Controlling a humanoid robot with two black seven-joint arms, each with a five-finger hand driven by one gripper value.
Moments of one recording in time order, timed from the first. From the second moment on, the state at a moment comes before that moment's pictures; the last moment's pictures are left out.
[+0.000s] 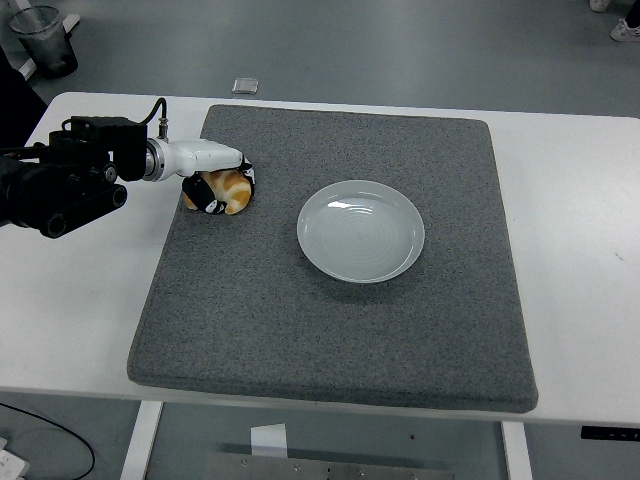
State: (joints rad) left arm -1.18 0.46 0.10 -0.76 1.34 -0.10 -0.29; right arm -0.02 0.00 -0.05 0.10 0.07 -0.08 0.17
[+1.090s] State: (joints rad) left arm -1.31 0.48 0.09 -0.76 1.34 -0.09 -0.29; right arm -0.02 0.00 -0.05 0.10 0.07 -0.08 0.18
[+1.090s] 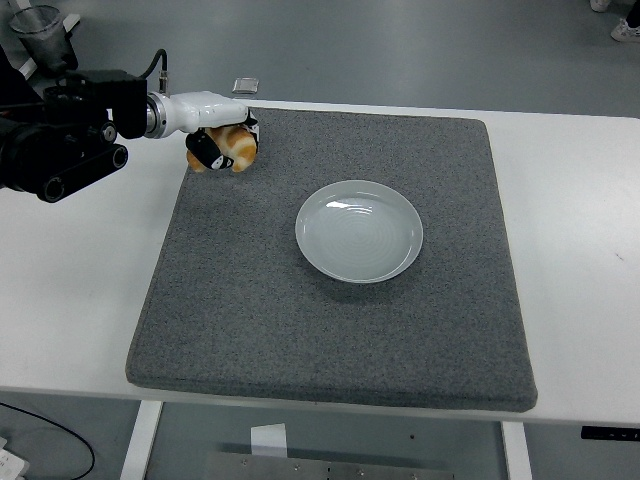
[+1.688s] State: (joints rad) left arm -1.55 0.56 0.10 -0.79 1.27 -0.15 -0.29; right arm -0.02 0.00 -0.05 0.10 0.07 -0.08 0.17
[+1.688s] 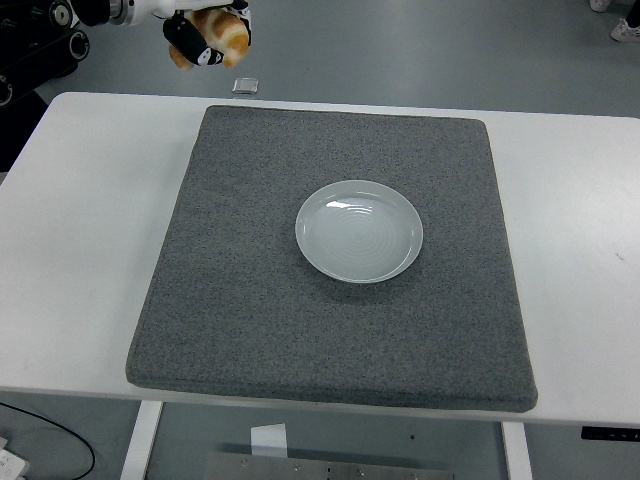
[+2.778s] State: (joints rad) left arm -1.61 0.38 0.08 -0.91 1.20 -0.17 -0.31; right arm -0.02 0.00 -0.05 0.10 0.07 -0.08 0.18
